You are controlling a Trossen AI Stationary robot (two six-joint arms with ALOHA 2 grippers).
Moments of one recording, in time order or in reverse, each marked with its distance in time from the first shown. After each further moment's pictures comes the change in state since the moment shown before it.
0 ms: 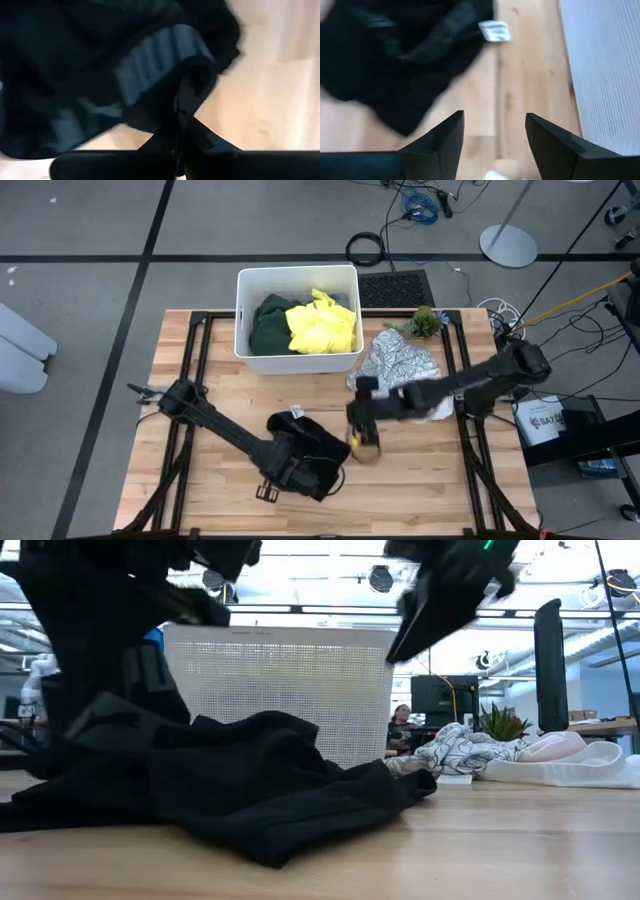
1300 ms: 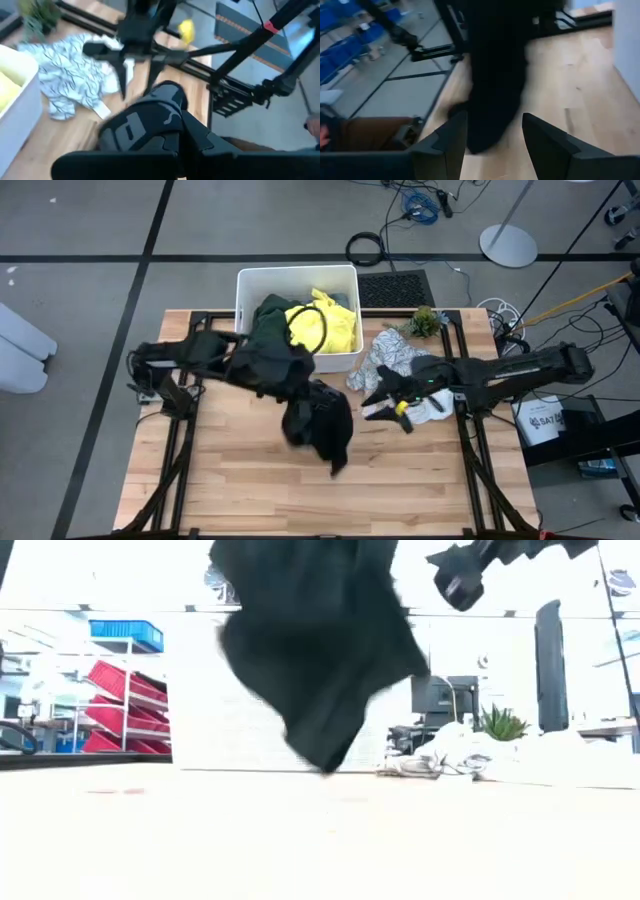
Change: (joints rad) left arm 0.259 -0.262 0.686 0.109 -0.161 -0.314; right arm -0.201 -0.475 -0.366 0.463 -0.563 0.188
